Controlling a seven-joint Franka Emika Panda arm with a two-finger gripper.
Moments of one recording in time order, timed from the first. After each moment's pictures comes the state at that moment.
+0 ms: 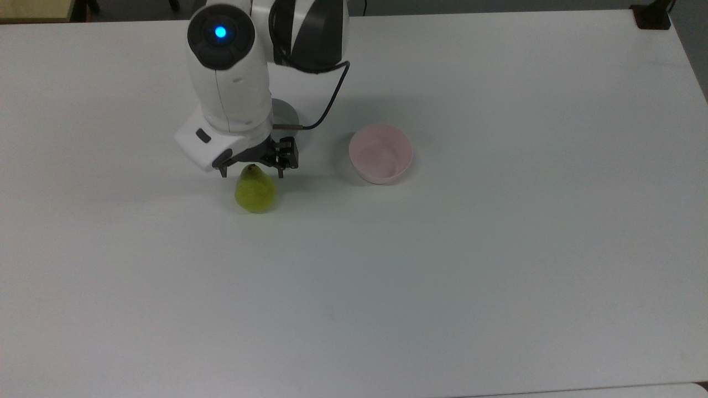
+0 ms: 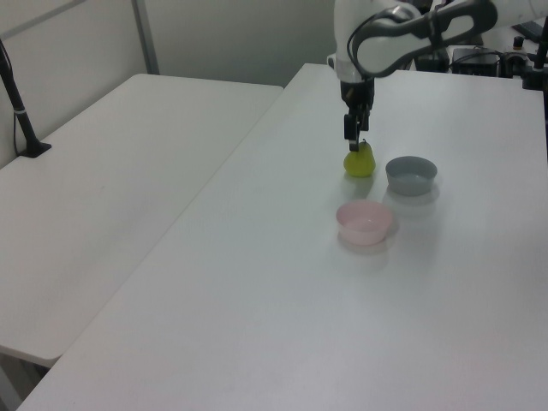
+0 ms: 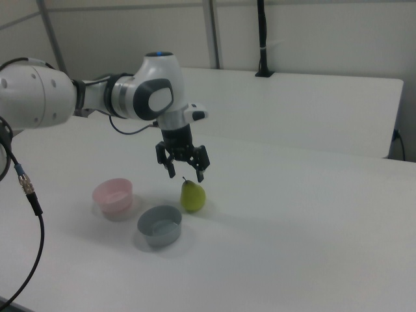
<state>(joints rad) 0.20 0.48 -0.30 -1.54 0.05 1.96 -0.16</state>
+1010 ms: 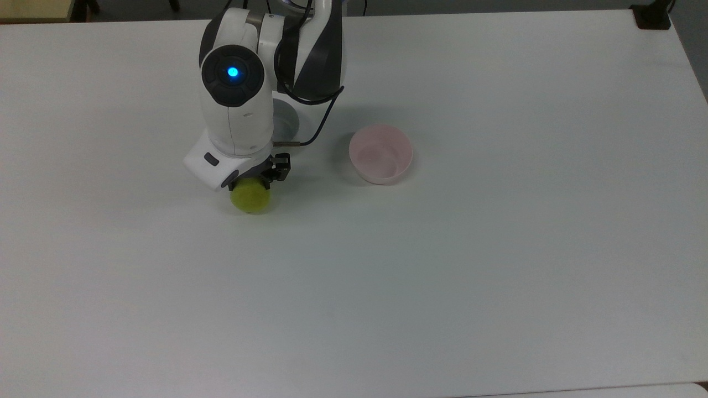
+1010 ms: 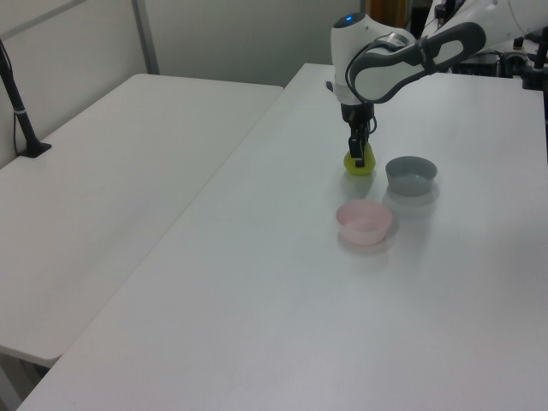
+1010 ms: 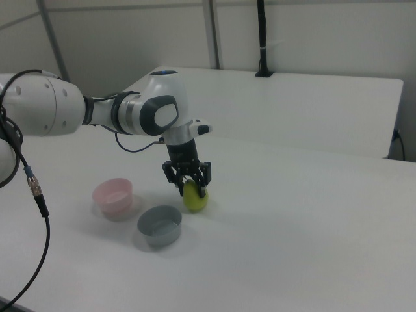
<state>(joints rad) 0.20 0.53 -0.31 -1.58 0.01 2.02 -0.21</state>
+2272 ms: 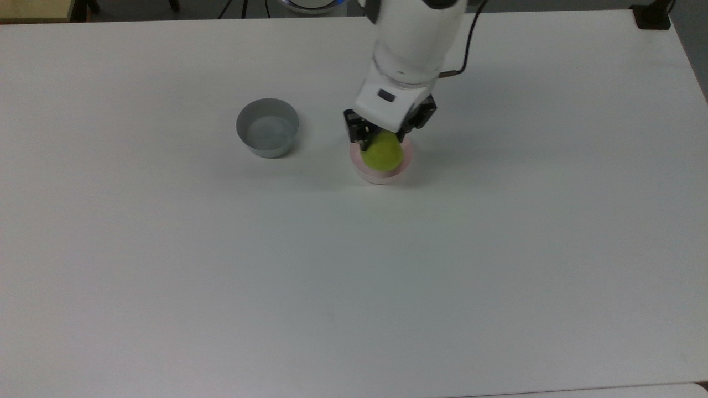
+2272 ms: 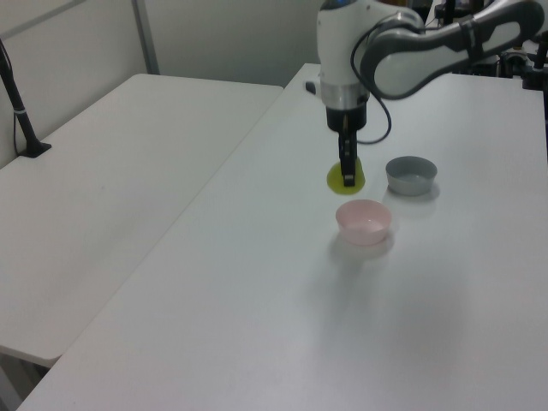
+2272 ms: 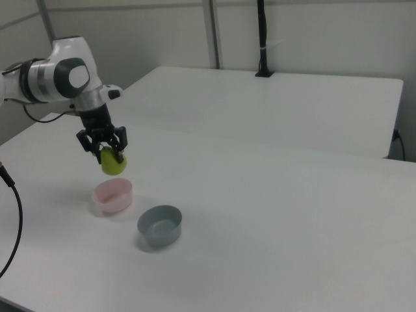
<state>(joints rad) 0.56 0.37 -0.31 -1.58 0.01 1.88 -0.06</state>
